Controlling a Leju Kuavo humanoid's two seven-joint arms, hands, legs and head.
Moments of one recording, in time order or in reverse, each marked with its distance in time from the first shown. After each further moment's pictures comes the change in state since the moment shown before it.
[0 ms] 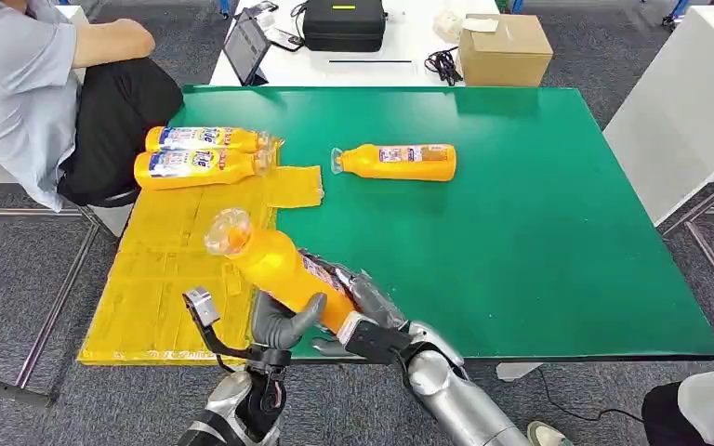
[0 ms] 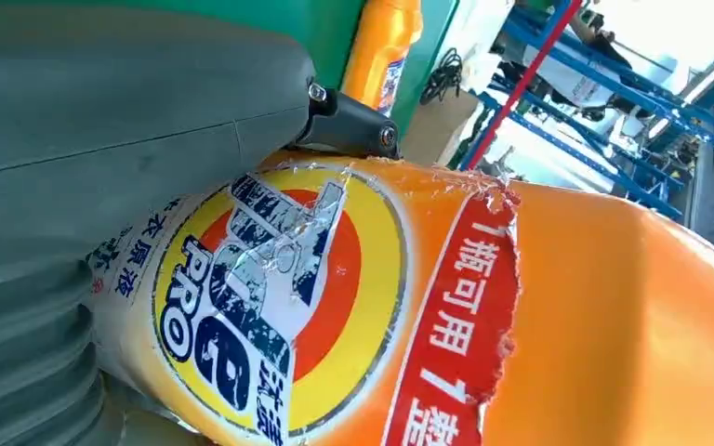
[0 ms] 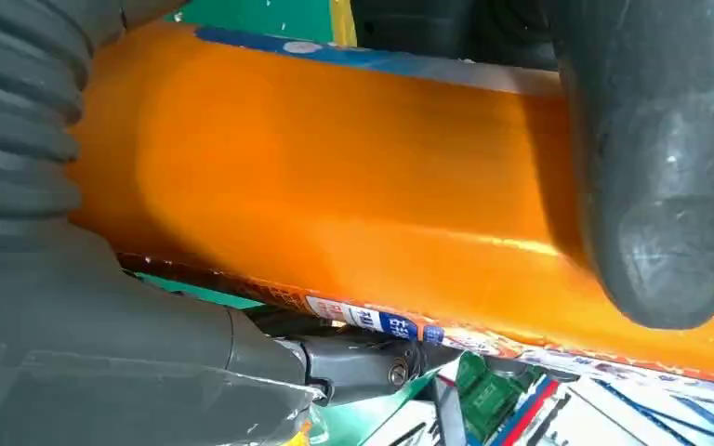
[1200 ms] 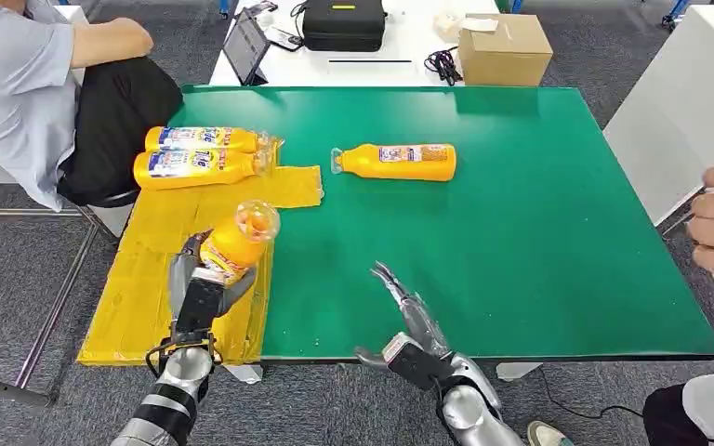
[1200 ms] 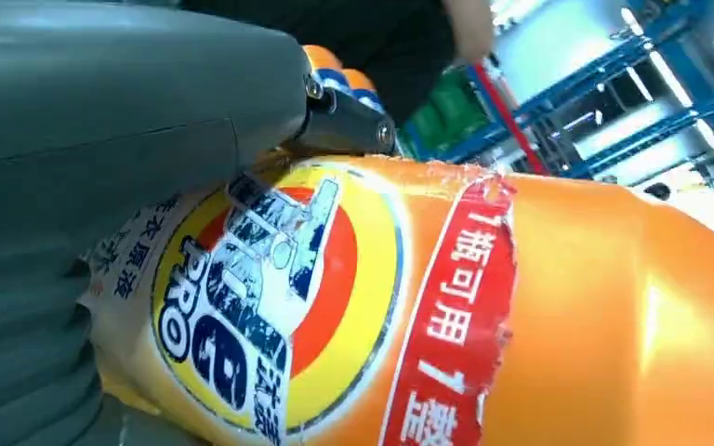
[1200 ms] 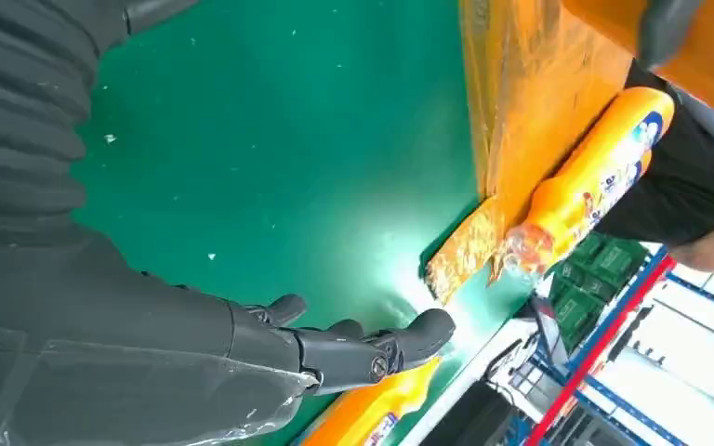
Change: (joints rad) left arm -0.086 0.122 0.253 0.070 -0.837 0.747 0.037; right arm 0.194 -0.040 -0.187 -0.110 0.023 -0.123 -0.041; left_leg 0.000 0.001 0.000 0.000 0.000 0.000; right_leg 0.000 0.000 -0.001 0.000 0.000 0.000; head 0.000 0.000
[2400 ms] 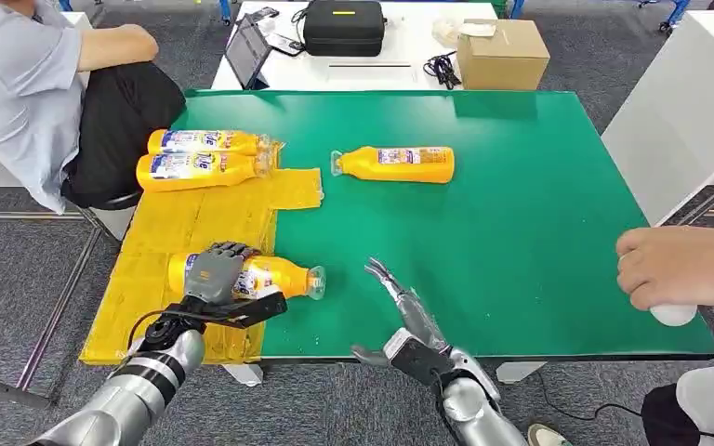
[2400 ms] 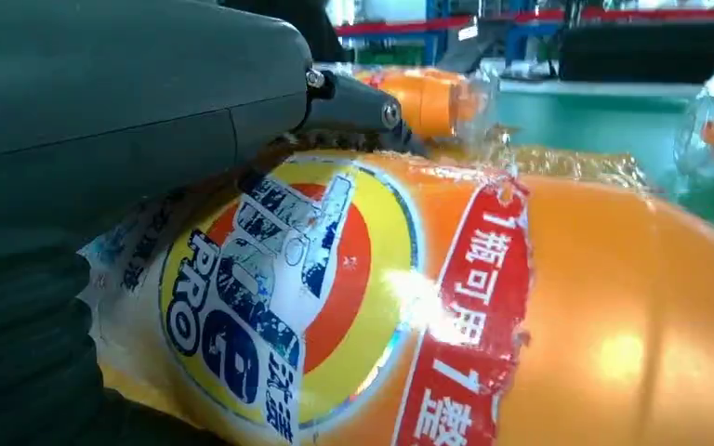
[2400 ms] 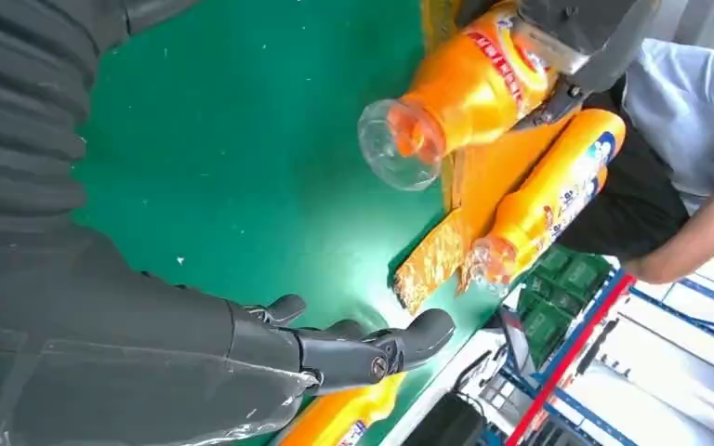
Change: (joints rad) left arm -0.239 0.118 -0.123 0.403 -0.780 -0.240 0.341; right arm -0.021 0.016 -0.022 -0.002 0.005 0.082 -0.027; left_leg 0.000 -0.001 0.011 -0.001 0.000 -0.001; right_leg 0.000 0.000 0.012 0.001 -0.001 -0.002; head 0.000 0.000
